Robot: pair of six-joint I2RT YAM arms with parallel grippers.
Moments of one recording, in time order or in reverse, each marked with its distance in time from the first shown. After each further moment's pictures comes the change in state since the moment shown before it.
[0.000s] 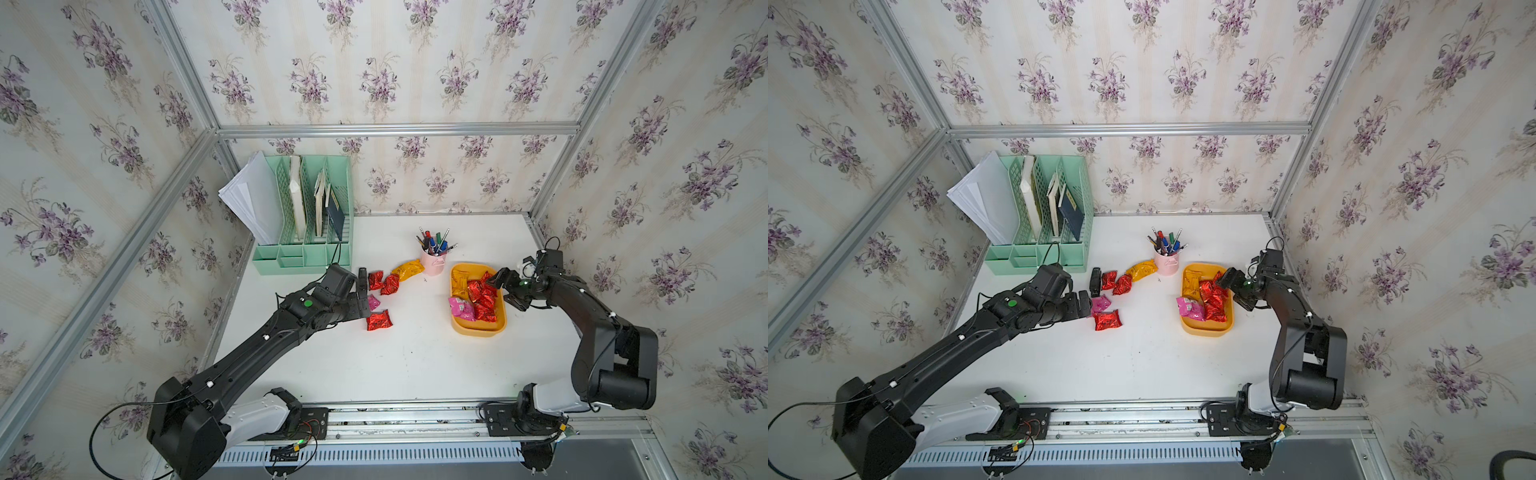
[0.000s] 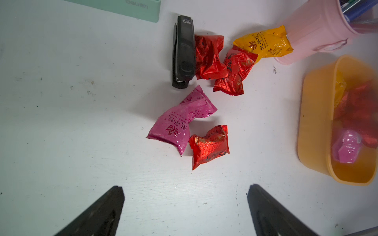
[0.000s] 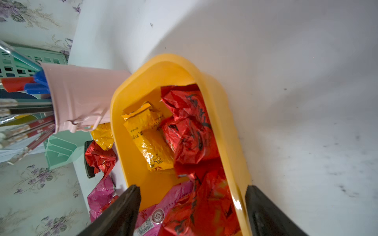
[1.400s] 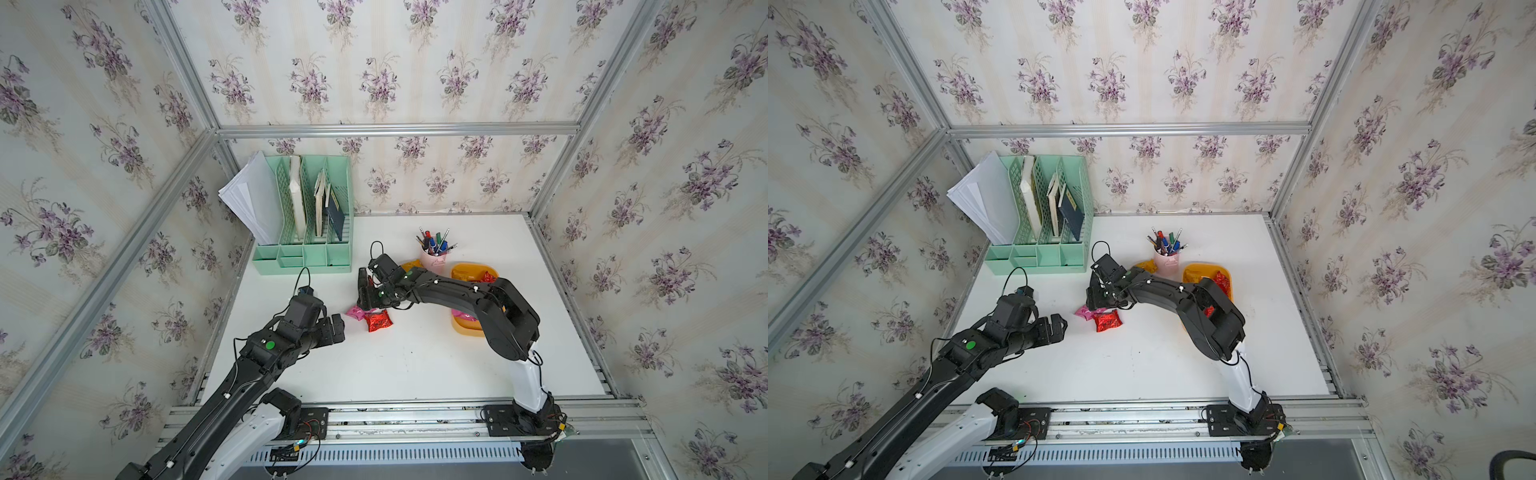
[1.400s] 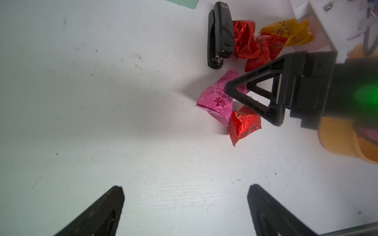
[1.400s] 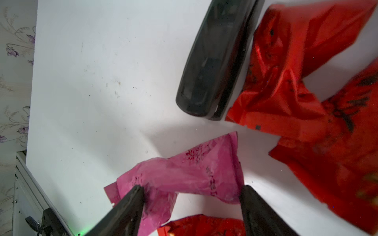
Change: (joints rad) left arm 0.124 -0.409 -0.248 -0.096 0.039 0.081; right arm 1.054 0.615 0.557 0.133 0.262 0.155
